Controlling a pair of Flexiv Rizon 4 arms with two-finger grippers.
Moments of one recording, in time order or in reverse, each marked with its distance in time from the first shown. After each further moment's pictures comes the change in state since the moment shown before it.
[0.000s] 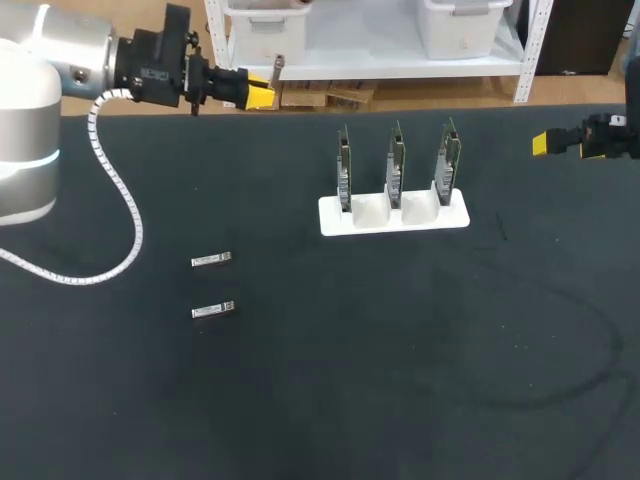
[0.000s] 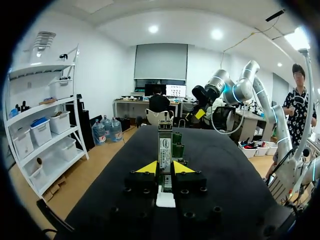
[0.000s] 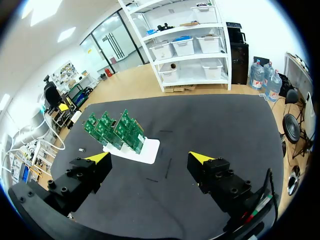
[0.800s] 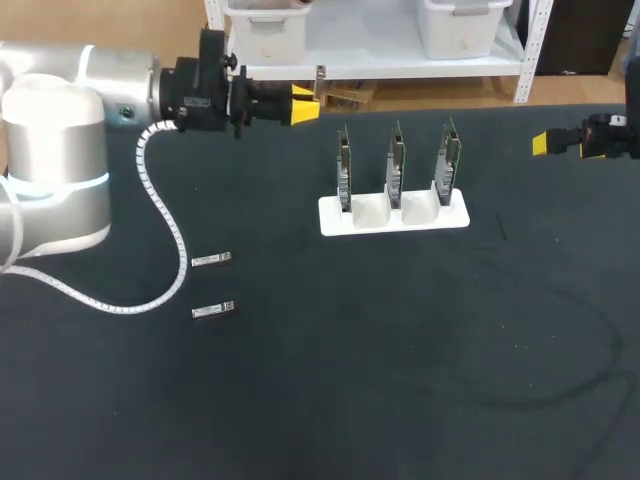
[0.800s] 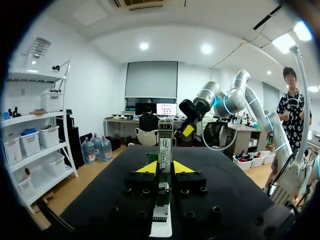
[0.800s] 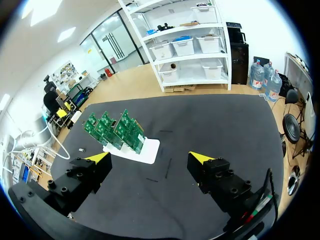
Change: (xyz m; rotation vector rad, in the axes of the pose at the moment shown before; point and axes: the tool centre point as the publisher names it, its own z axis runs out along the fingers) left arm -0.019 -0.038 0.057 0.074 -0.189 0.018; right arm 0.000 0.000 0.000 0.000 0.000 0.000
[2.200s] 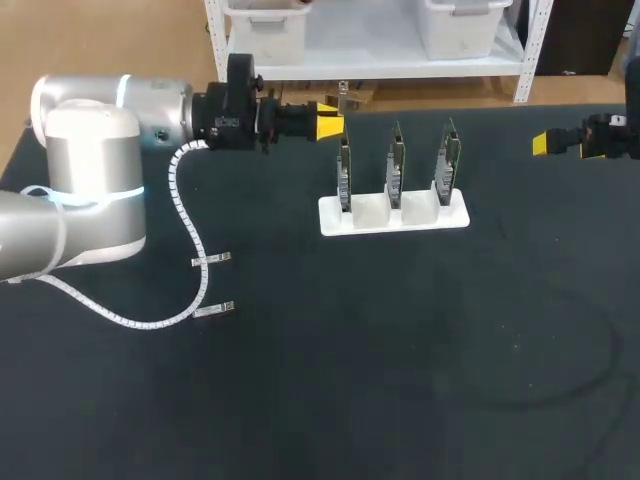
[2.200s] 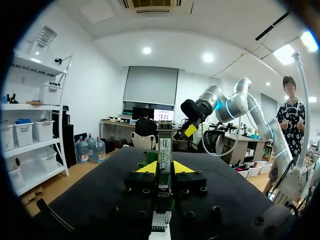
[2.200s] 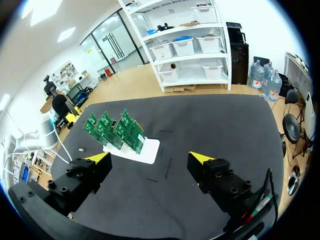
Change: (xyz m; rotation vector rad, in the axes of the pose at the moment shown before) left arm 0.025 0.008 0.034 0.035 -0.069 -0.059; right arm 0.000 0.000 0.000 0.000 0.000 0.000
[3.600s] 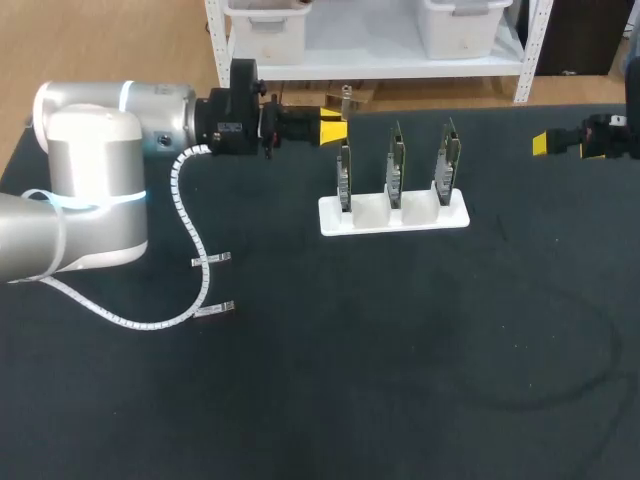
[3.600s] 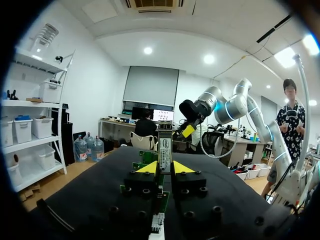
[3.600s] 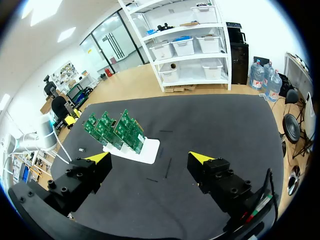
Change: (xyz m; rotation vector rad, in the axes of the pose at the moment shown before) left arm 0.001 -0.008 0.004 0.006 -0.006 -0.021; right arm 0.000 0.000 0.000 0.000 0.000 0.000
